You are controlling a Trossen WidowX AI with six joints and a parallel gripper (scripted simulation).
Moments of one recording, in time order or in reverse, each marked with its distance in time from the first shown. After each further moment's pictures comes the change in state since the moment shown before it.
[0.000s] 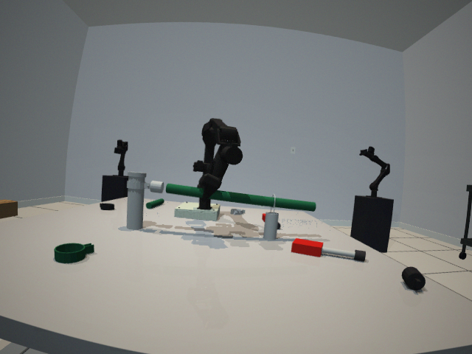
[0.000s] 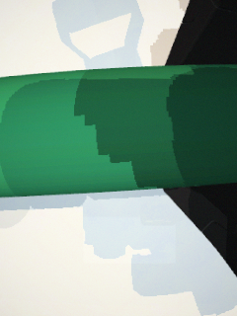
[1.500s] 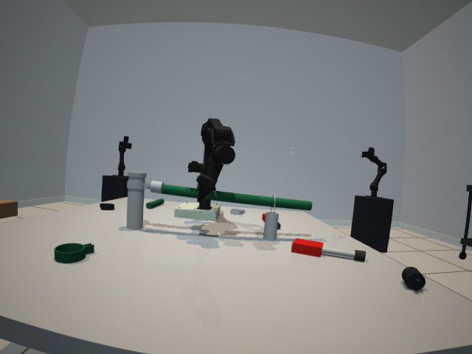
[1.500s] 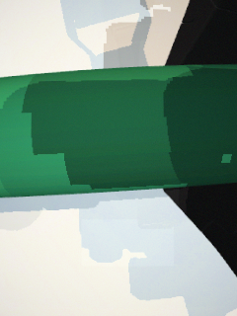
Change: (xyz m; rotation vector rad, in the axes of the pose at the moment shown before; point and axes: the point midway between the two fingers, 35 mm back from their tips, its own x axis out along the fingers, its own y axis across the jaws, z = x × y) arm 0.008 0.001 0.015 -0.003 0.012 -0.008
